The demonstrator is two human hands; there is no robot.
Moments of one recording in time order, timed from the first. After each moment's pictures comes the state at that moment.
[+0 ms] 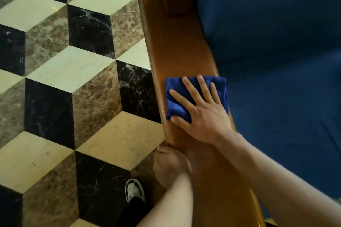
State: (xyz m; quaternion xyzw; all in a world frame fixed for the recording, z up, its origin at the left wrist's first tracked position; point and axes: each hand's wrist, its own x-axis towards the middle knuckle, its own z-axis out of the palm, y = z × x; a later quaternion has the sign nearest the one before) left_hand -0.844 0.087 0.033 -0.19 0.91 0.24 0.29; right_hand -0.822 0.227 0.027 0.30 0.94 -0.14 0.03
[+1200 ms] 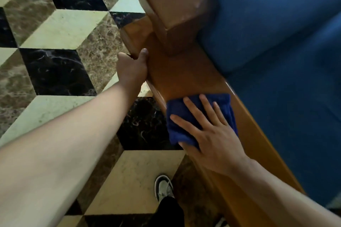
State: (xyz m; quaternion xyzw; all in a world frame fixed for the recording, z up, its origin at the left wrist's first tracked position) left_hand -1.169 0.340 0.031 0.19 0.81 0.40 0.38; right_hand -0.909 0.226 0.022 0.40 0.91 -0.10 0.02
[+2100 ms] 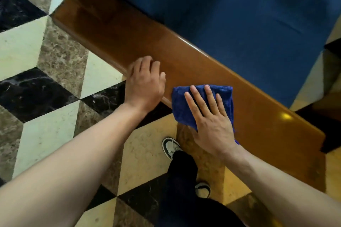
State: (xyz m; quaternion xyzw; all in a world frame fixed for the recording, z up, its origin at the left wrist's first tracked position) left_hand -1.037 0.192 0.052 0.81 0.58 0.04 0.09; right_hand -0.843 0.055 0.022 0.64 0.76 -0.08 0.02
